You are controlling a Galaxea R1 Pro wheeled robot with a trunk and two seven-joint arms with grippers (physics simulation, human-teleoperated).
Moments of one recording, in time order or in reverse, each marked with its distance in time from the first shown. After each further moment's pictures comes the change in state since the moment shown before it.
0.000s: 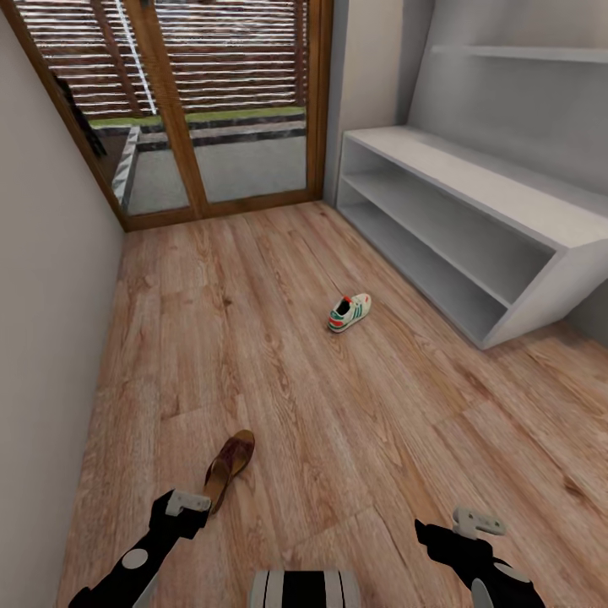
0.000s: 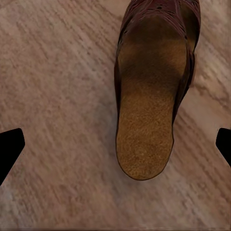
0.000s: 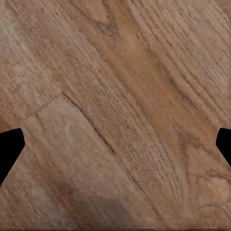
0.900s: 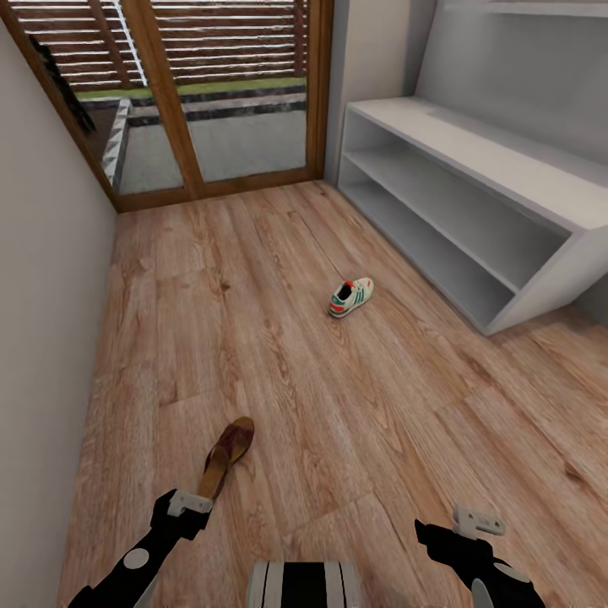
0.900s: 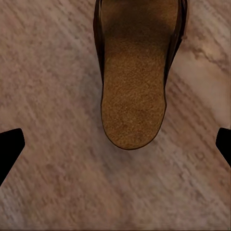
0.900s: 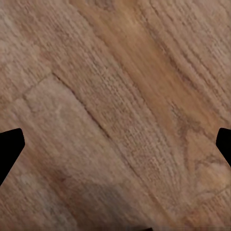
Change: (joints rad) left arm 0.000 0.000 -0.001 -0.002 -0.046 0.000 -0.004; right arm 0.000 0.000 0.000 0.000 0.000 0.000 0.000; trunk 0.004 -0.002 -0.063
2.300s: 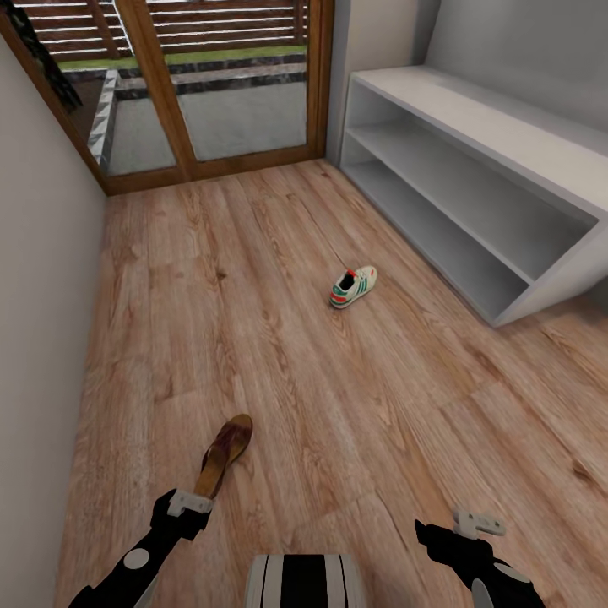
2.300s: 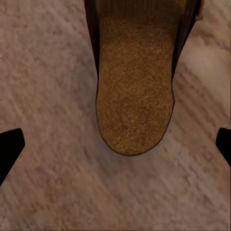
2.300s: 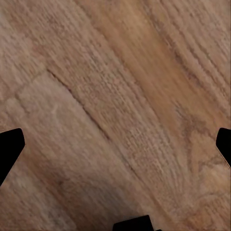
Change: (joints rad) left arm 0.000 -0.001 0.001 0.000 -0.001 0.000 0.002; right arm 0.001 0.000 0.000 0.000 0.000 0.000 0.000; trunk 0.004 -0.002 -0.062
